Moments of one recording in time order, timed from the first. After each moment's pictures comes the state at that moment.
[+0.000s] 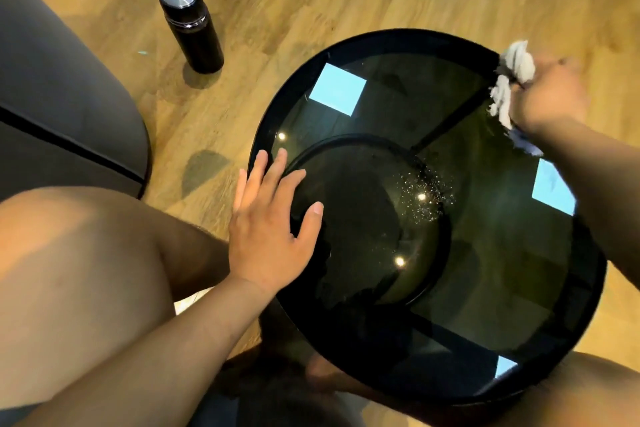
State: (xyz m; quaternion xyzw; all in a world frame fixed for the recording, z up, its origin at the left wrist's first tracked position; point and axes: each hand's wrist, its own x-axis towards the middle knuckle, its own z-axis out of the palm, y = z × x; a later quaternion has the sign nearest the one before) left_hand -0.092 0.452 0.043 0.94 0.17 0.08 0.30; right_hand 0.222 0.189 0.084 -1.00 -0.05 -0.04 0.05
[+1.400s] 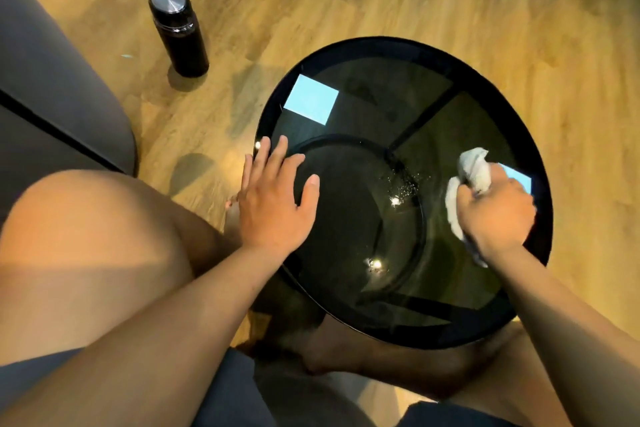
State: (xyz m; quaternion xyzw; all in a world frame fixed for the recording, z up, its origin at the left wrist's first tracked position) left_hand -0.090 0.454 0.038 0.94 0.18 0.09 0.29; right_hand 0.015 0.183 0.089 -1.00 0.08 -0.04 0.03
